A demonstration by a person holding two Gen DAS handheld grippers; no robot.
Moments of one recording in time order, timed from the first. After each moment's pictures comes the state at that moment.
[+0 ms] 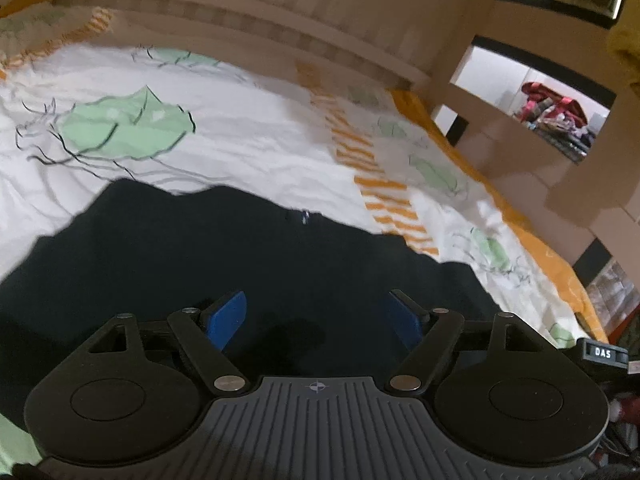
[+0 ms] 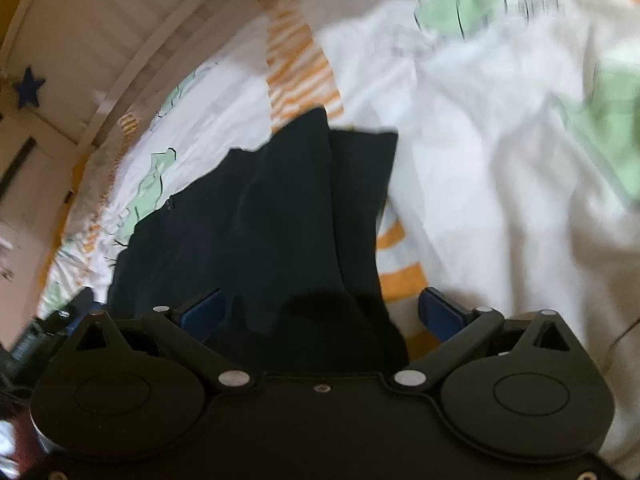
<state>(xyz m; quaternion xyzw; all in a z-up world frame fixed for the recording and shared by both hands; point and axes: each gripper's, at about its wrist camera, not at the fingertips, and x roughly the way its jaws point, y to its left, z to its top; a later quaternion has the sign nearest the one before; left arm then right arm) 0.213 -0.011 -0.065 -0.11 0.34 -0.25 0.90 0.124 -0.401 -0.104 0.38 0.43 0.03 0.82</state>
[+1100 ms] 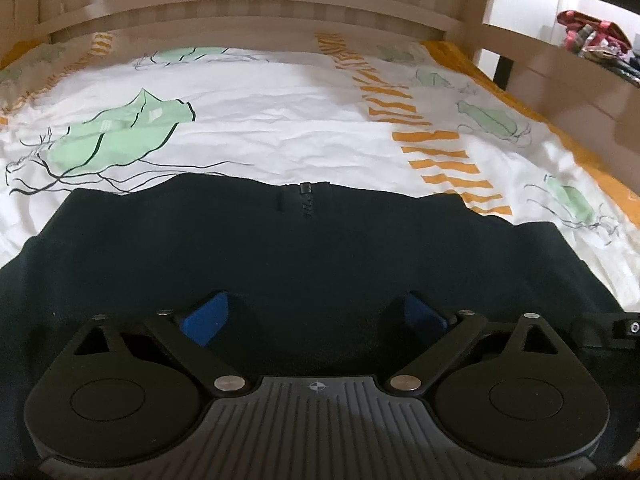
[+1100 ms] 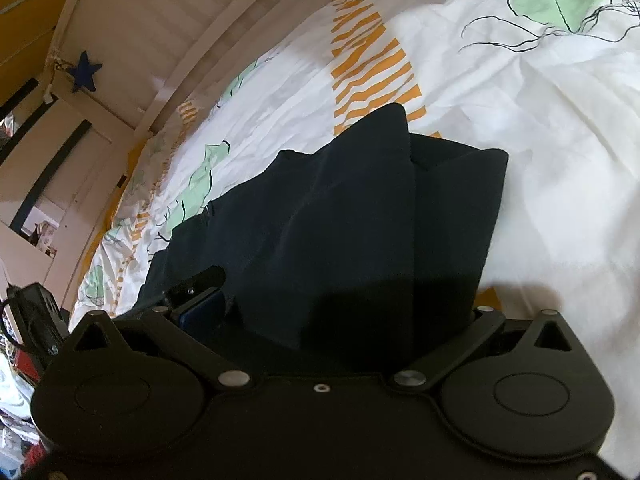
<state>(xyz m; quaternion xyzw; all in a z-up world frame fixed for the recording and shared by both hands) 0.241 -0.080 -0.096 0.01 0.36 -0.17 0.92 0.165 -0.388 -0.114 0.36 0.39 0.12 0.84</state>
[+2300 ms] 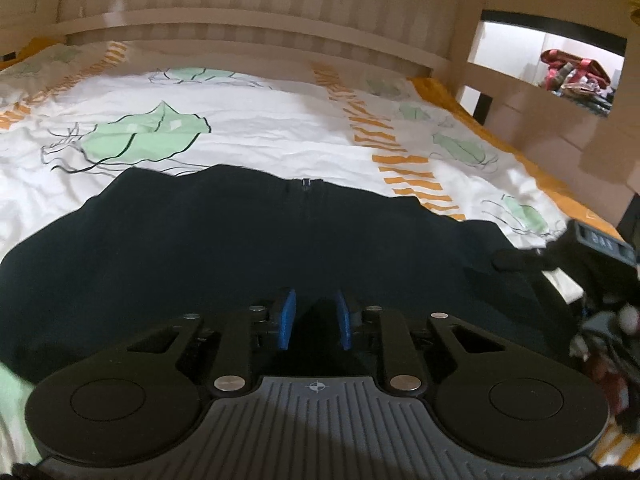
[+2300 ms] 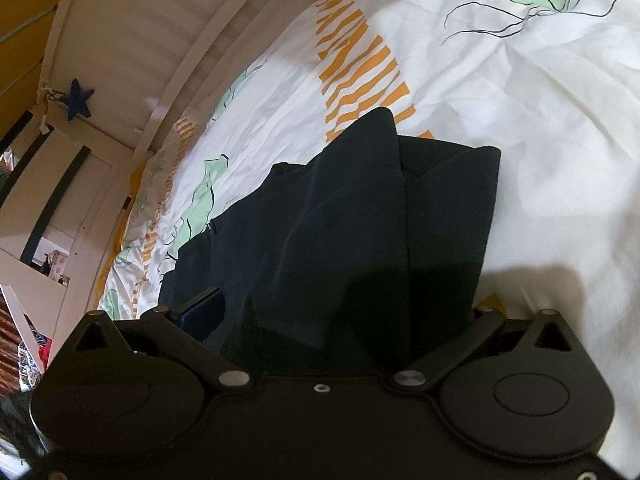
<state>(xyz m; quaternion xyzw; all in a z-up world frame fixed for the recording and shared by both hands) 0.163 -0.045 -0.077 -0.04 0.32 -0.18 0.93 0.171 -0.396 -0.118 0.41 0.39 0.11 0.82</state>
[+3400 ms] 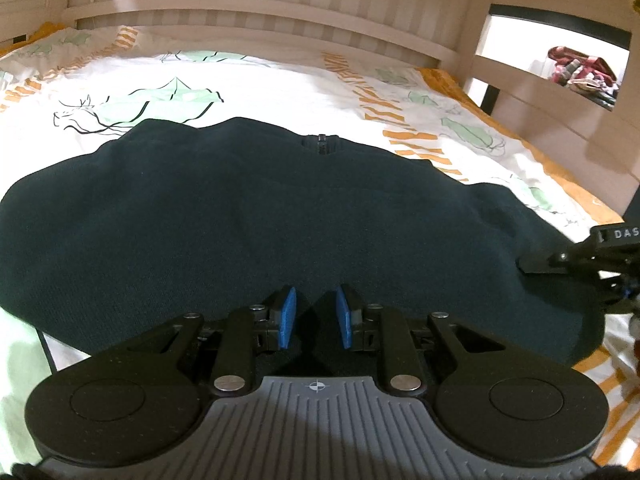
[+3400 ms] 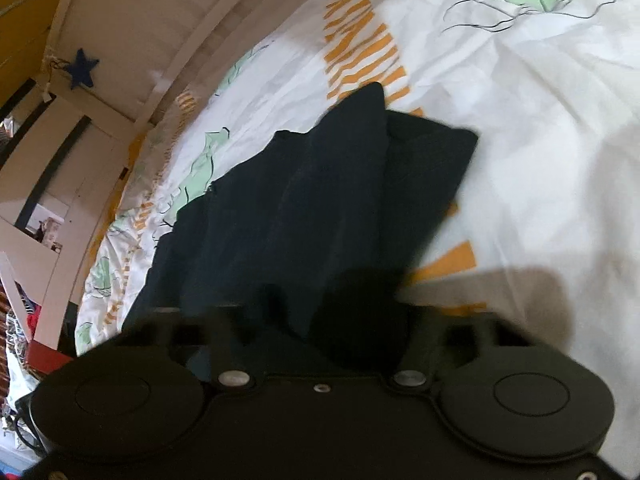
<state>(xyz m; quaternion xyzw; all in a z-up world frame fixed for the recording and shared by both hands) 0.150 -0.039 -0.107 -0.05 0.33 -0.18 0.93 0.144 -0.401 -0.113 0.39 0.40 0.13 0.82</state>
